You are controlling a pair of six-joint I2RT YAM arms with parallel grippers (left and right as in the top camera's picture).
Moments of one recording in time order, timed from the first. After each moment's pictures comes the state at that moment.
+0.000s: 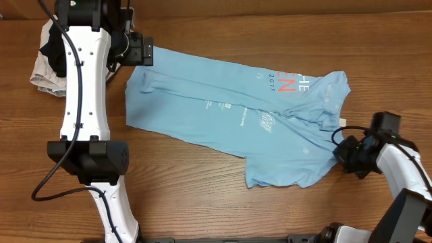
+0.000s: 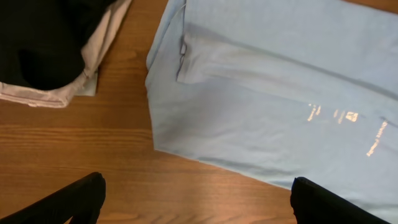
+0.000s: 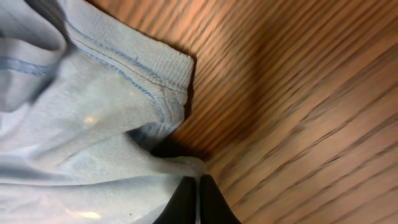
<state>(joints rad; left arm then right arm) -0.03 2.16 2.50 -1.66 0.00 -0.07 -0.39 1.48 0.74 -0.69 -0.15 0.47</state>
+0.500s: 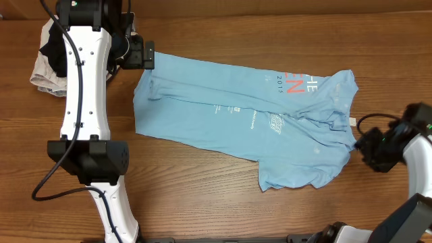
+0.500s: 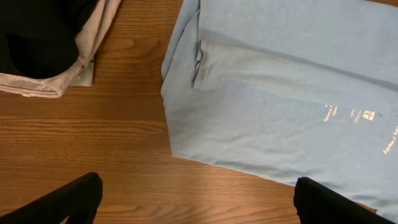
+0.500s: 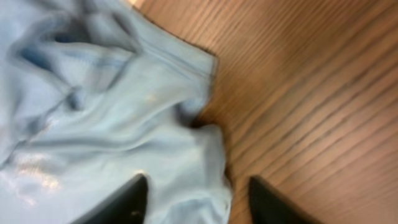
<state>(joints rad) -0.03 2.16 2.49 -1.69 0.01 -0.08 -0.53 1.48 1.00 -0.98 -0.20 0.36</state>
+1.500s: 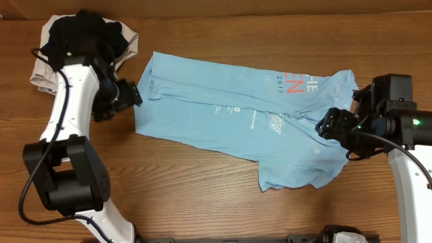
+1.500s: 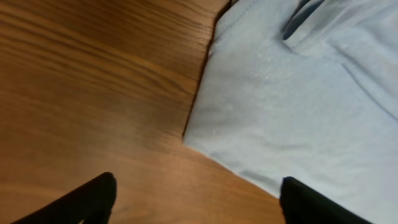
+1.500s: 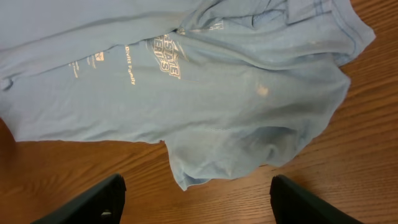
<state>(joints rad) 0.13 1.92 1.58 -1.18 0.08 -0.31 -0.10 1.25 1.29 -1.32 -0.24 0.33</state>
